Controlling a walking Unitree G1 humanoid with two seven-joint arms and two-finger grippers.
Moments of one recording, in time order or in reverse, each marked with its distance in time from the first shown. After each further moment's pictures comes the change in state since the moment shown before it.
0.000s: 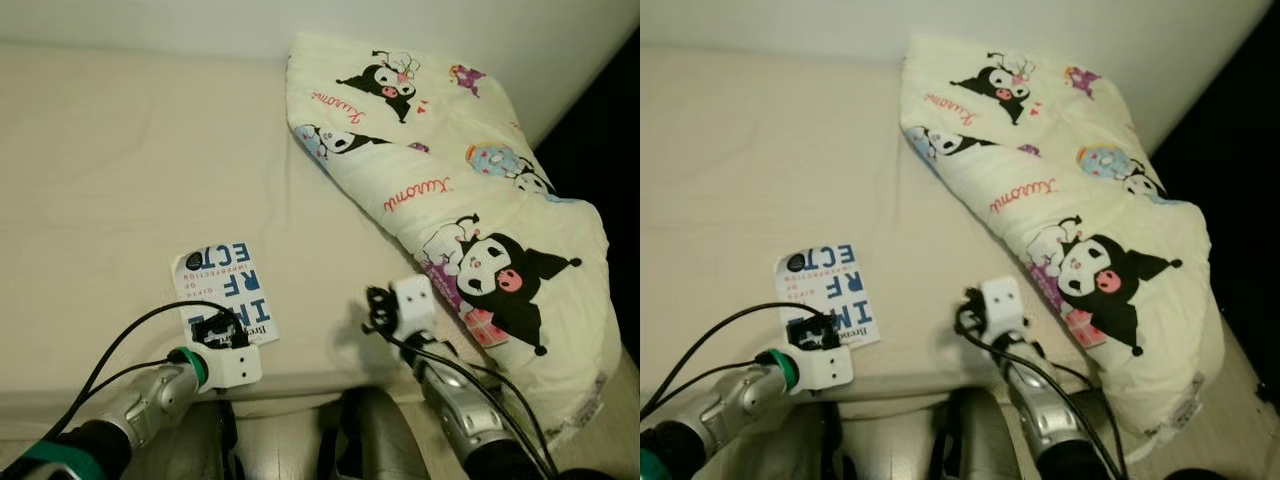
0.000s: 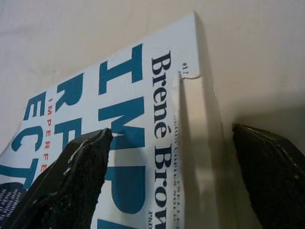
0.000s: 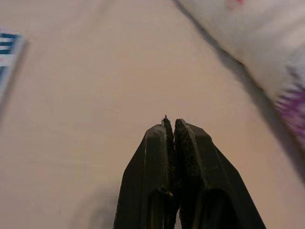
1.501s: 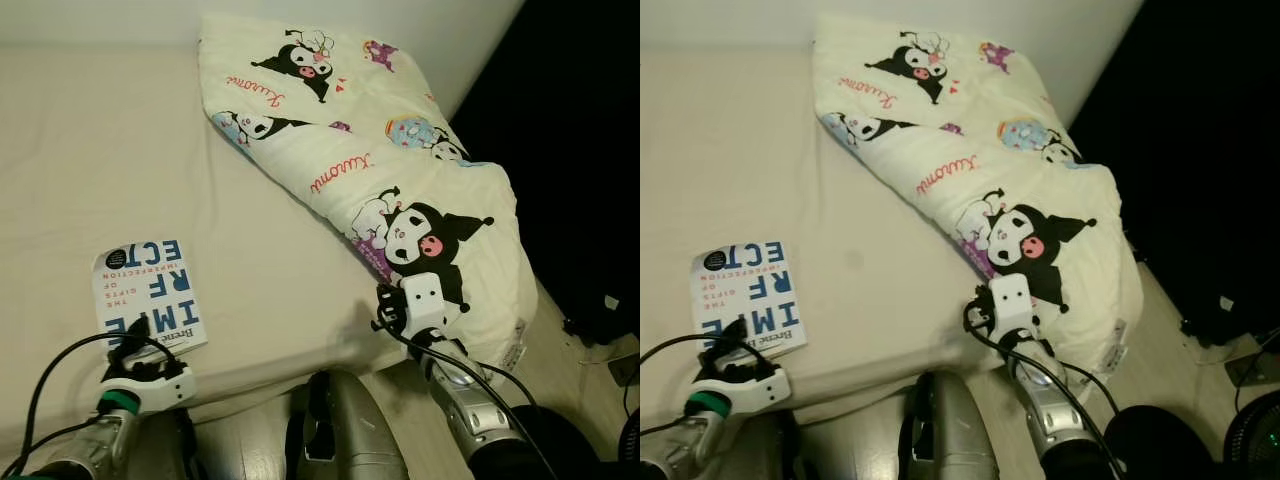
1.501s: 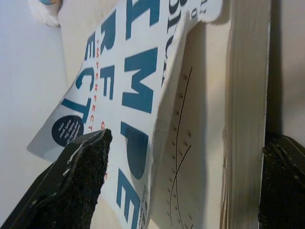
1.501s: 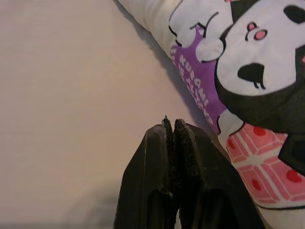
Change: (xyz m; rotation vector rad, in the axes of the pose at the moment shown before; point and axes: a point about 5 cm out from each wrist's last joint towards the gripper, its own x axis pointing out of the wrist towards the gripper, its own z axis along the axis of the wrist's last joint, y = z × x) left arm -0.059 -0.019 -0.091 0.256 0.441 0.375; right arm 0.003 0.006 0.007 -0.023 -0.015 0.019
